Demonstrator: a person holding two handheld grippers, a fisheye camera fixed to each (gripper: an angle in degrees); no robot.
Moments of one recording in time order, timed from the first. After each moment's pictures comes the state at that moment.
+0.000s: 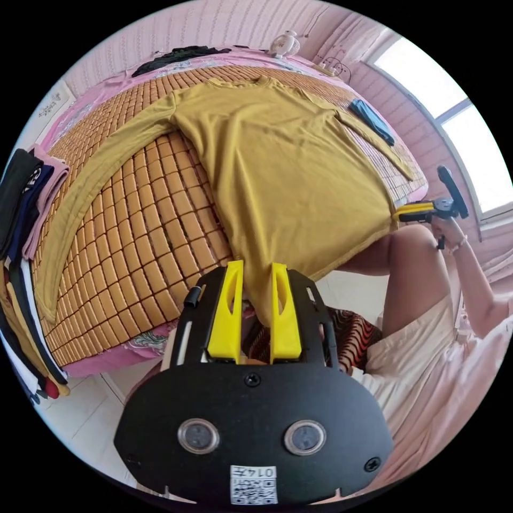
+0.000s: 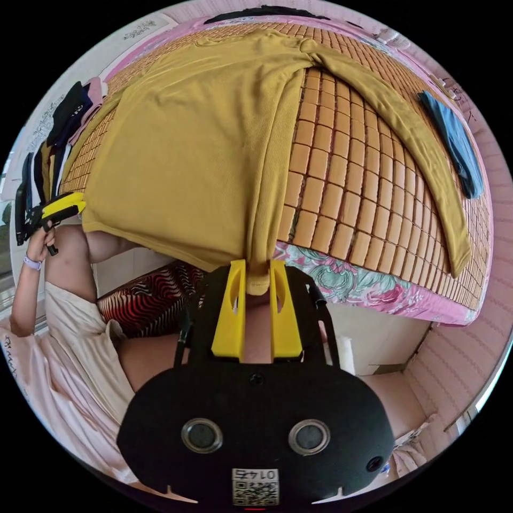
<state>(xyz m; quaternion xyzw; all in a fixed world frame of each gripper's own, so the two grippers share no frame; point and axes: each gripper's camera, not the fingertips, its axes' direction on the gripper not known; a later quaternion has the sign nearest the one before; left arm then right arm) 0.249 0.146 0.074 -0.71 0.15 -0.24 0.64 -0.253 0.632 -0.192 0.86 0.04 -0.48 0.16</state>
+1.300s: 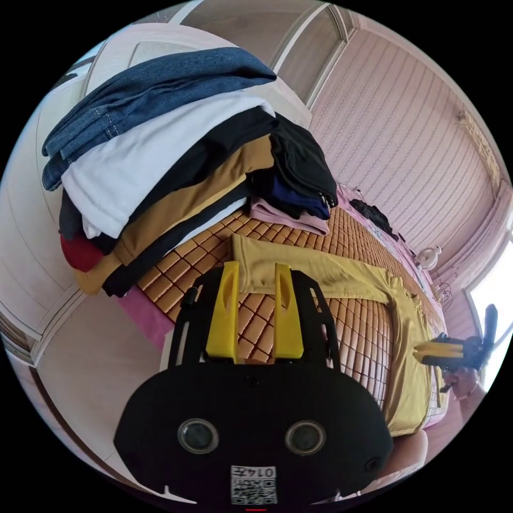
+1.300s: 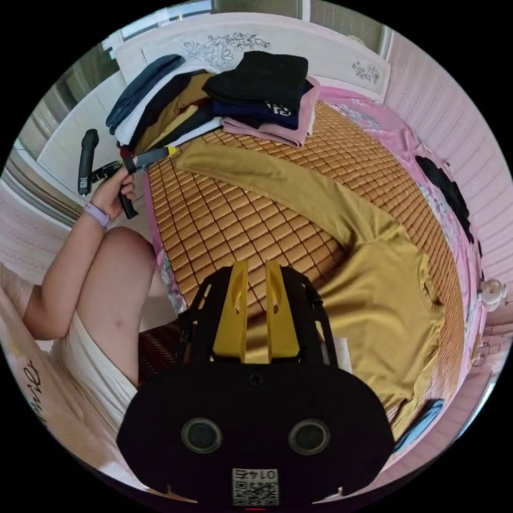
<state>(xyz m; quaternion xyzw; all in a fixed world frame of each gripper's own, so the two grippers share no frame) -0.070 0.174 -0.279 -0.46 -0.34 -0.44 0.70 -0.579 0.851 0.192 0.80 0.30 -0.49 -0.18</state>
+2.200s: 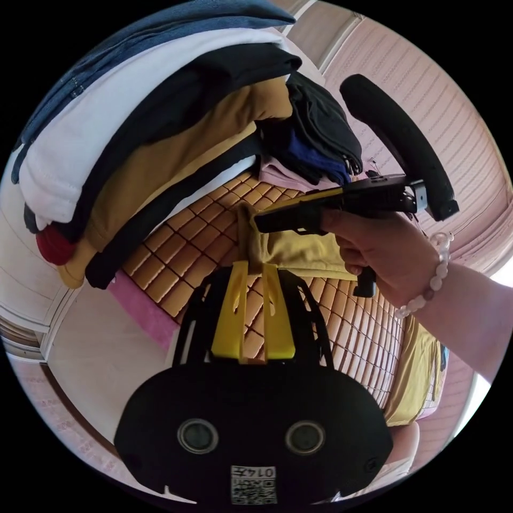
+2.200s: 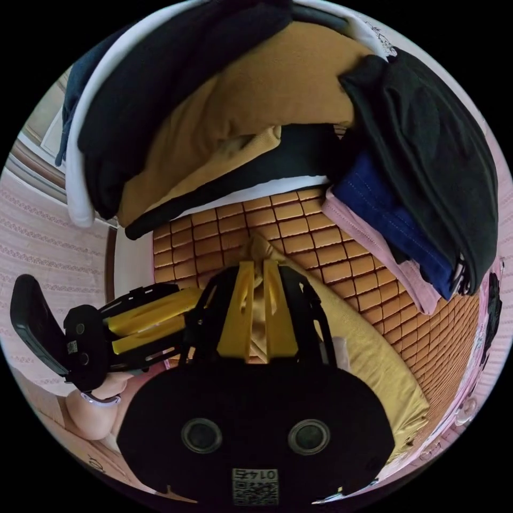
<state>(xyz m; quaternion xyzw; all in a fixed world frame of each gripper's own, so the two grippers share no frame) -0.096 0.211 -0.288 -0.53 -0.31 -0.46 0.64 -0.832 0.960 0.387 0.72 0.43 -0.51 -0.18</state>
